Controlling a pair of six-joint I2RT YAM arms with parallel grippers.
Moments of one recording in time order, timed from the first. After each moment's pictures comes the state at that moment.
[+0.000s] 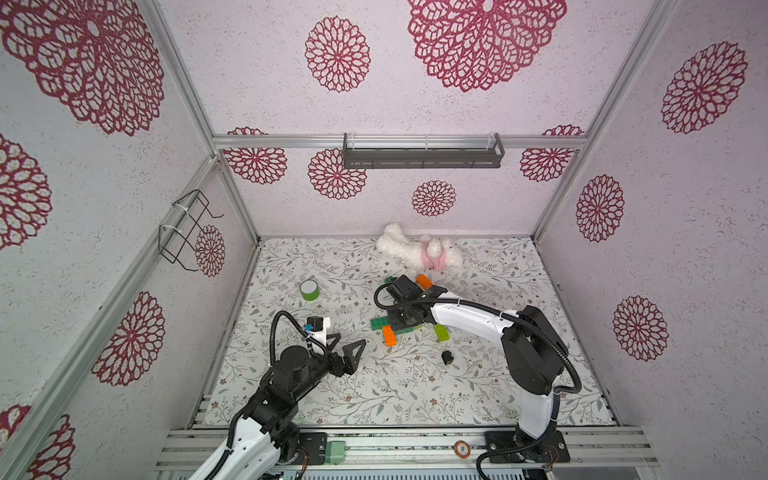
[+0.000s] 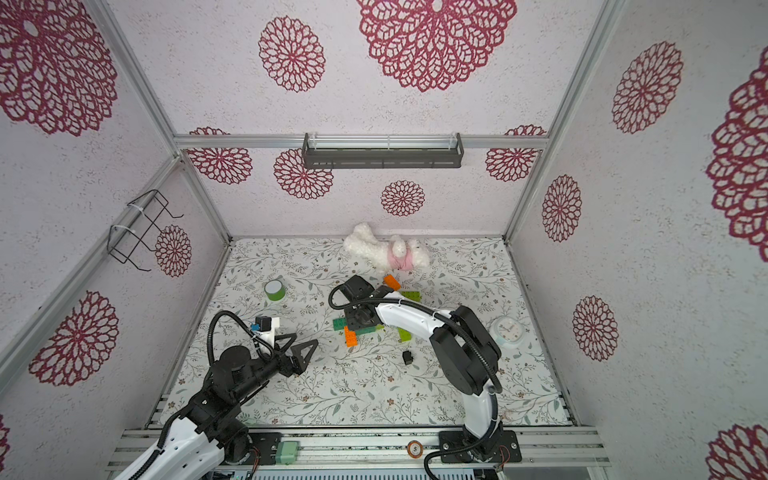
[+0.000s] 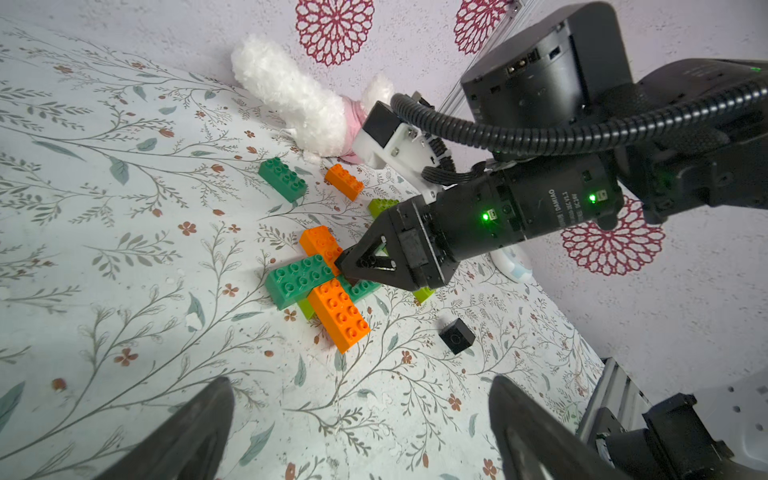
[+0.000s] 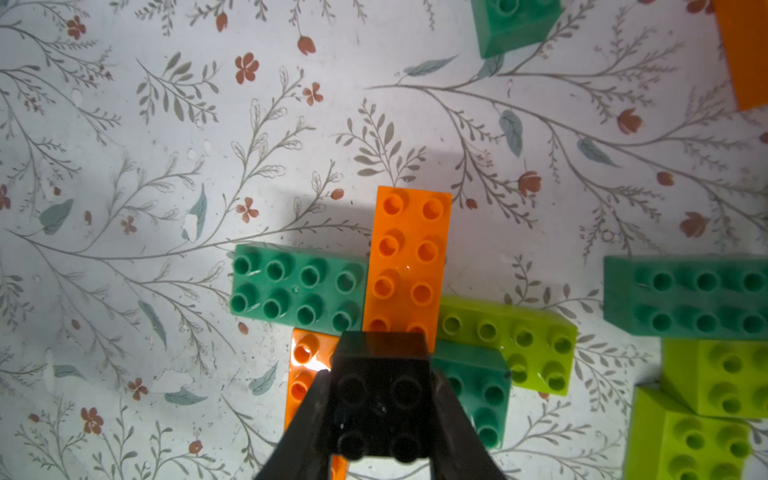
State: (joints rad) left arm -0.52 0.51 0.23 0.01 0.16 -0.48; right arm 0.84 1.91 1.44 -0.61 0.06 0.48
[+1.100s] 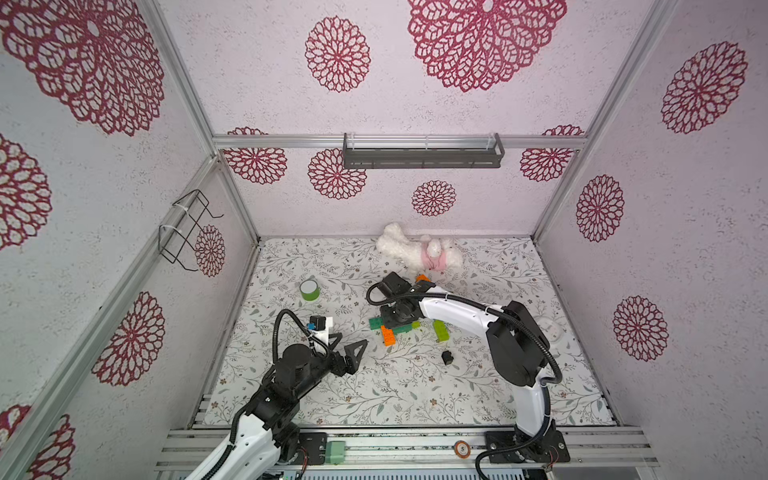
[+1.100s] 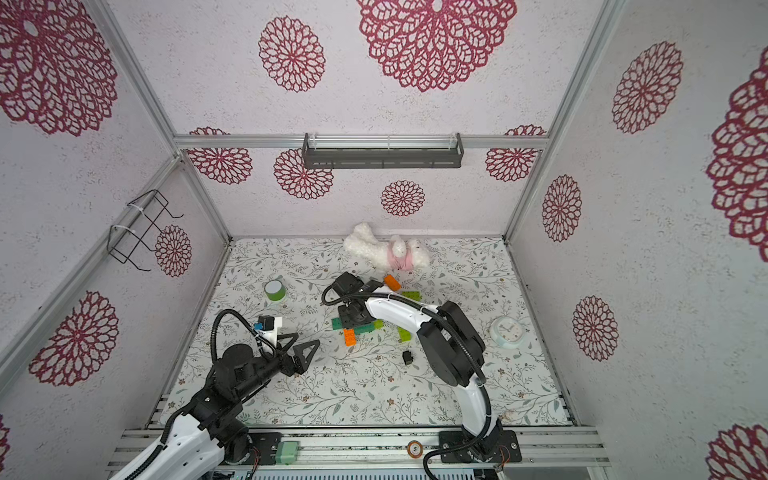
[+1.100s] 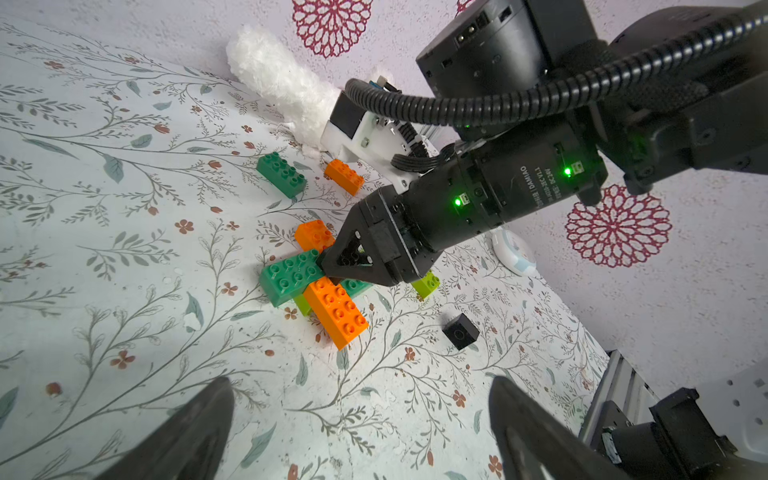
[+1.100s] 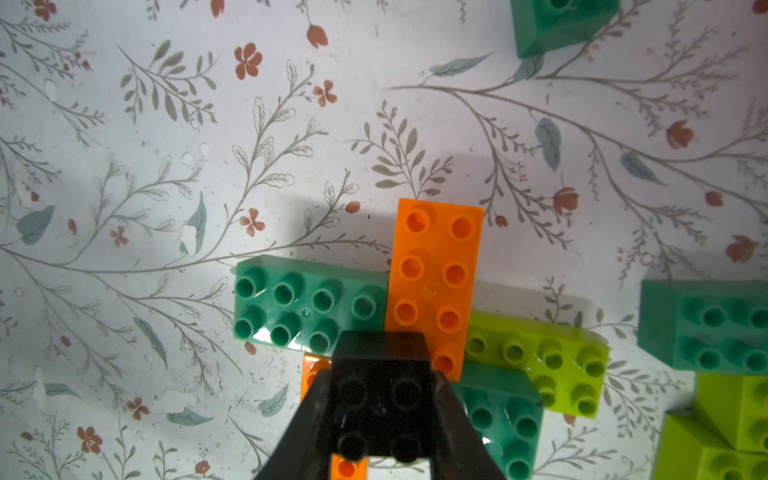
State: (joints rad) left arm -0.53 0.54 0.23 0.02 0.17 -0.47; right arm 0.85 2.03 1.60 -0.72 0.05 0.48
